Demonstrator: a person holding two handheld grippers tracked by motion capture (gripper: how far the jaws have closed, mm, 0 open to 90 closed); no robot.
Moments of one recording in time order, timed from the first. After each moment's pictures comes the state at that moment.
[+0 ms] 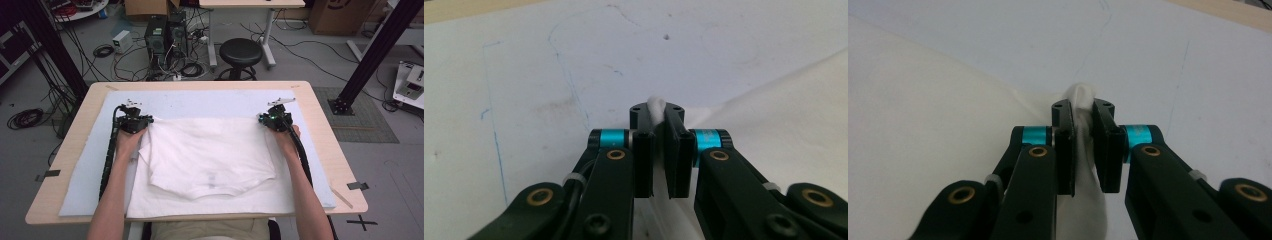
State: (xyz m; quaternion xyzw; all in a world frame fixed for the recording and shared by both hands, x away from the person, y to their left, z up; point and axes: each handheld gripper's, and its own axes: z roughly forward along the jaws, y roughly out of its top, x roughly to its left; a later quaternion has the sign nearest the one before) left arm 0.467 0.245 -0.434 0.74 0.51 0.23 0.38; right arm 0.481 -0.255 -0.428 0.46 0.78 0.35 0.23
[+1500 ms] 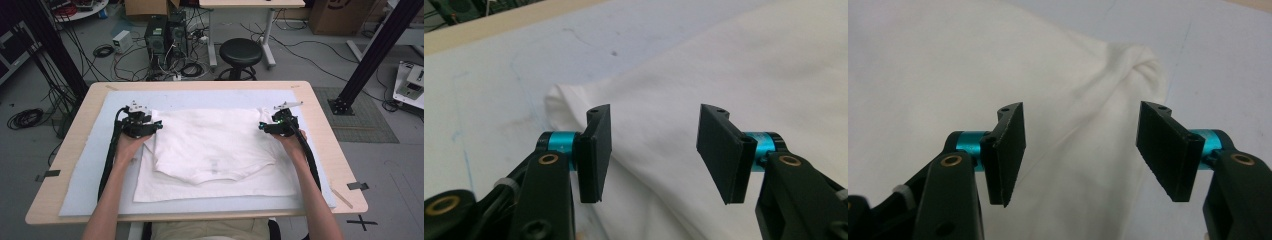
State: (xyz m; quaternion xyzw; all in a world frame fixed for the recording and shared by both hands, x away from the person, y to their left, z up) left arm 0.420 0.224 -0.413 0.76 0.45 0.22 0.41; right arm 0.457 -0.271 -0.425 0.45 0.79 0.36 0.21
